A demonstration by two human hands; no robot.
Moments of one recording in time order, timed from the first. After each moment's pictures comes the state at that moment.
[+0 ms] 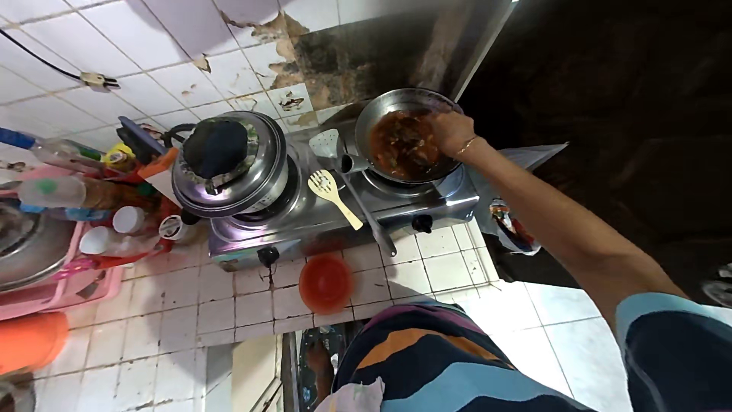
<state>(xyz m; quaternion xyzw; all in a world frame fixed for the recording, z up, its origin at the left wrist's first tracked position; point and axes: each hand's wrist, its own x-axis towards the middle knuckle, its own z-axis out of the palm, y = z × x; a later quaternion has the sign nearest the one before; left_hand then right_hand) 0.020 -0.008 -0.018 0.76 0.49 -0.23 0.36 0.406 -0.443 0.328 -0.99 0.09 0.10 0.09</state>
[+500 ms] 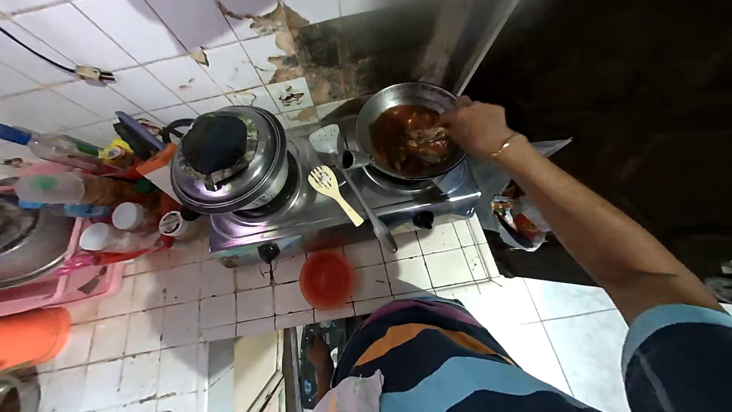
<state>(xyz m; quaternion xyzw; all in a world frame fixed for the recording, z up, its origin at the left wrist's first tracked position) 0.028 -0.005 -0.011 0.77 0.47 -0.26 0.34 0.370 -0.450 0.367 -1.00 0.02 0.07 0.06</state>
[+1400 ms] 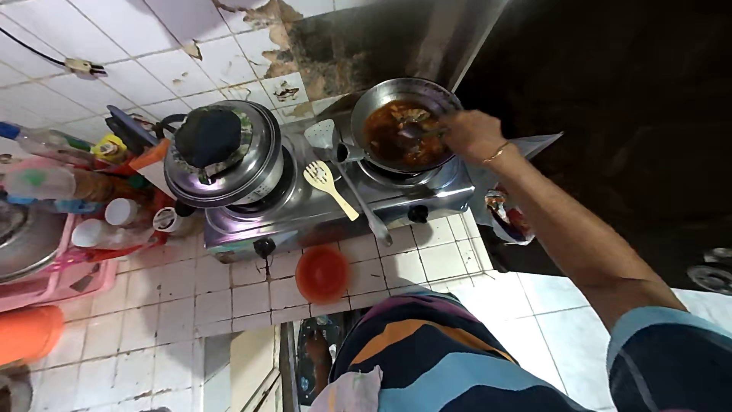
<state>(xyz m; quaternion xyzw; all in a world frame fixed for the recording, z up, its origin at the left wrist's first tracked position) 0.023 -0.013 -0.010 0.77 0.47 -0.25 0.35 0.345 -0.444 0.363 -0.99 0.09 0.09 0.12</state>
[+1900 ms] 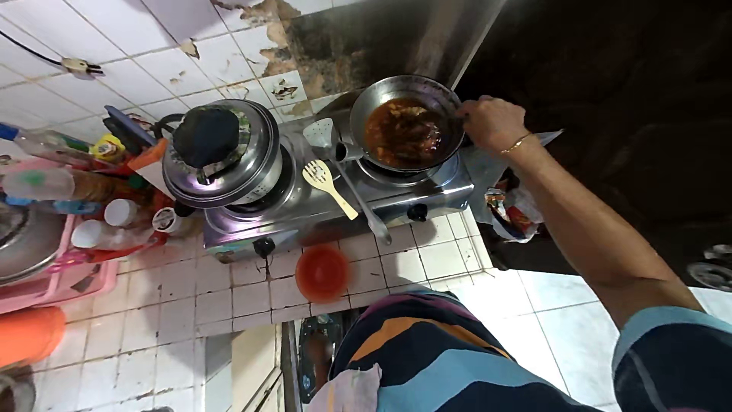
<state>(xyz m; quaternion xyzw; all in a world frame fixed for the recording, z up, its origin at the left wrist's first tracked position) 0.020 -0.010 -0.012 0.77 0.46 -0.25 0.36 0.346 -0.479 0.359 -0.99 0.11 0.05 0.09</state>
